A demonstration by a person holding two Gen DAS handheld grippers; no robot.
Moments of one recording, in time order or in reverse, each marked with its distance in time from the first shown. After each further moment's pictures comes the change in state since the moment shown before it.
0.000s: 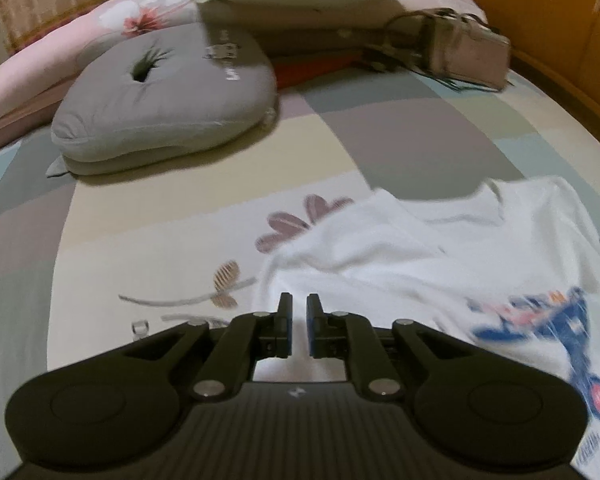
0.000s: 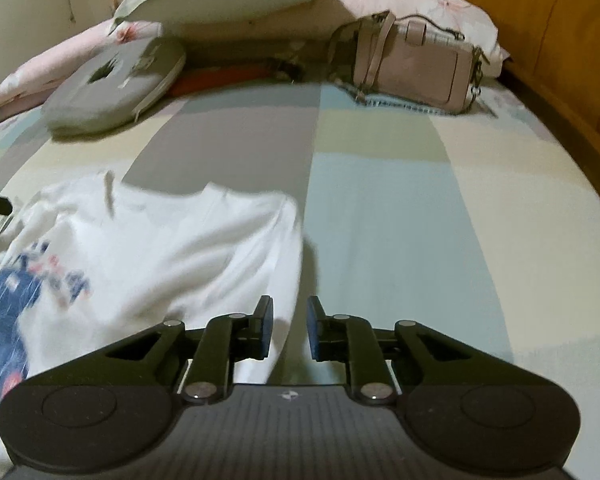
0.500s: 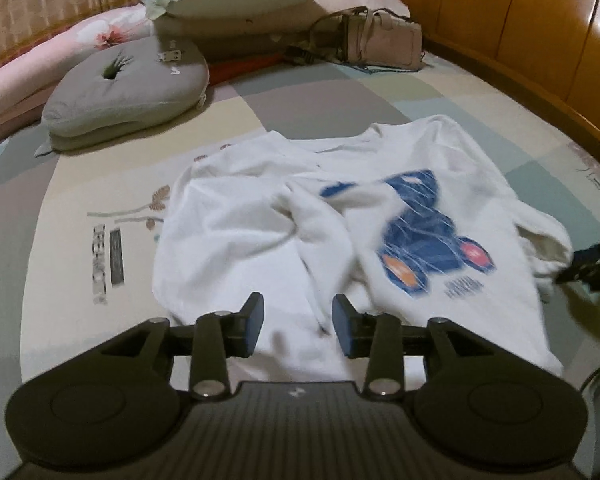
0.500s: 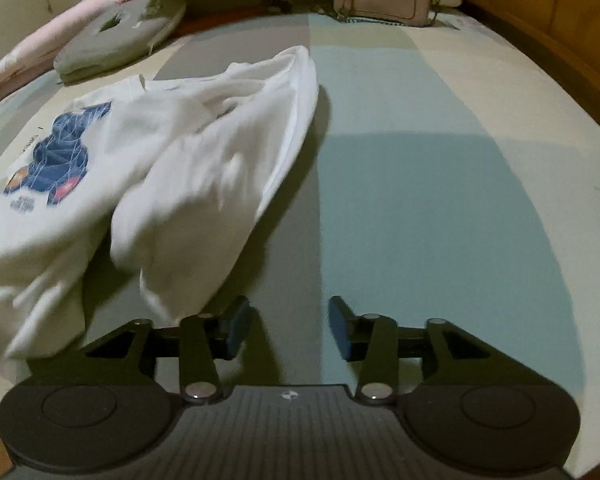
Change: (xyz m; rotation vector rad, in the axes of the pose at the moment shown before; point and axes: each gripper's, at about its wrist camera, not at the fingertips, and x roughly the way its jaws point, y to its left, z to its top) left arm -0.087 -0.063 -0.110 0.026 -0.071 -0.077; right arm -0.059 0.048 -0.145 0.100 0.049 -0.039
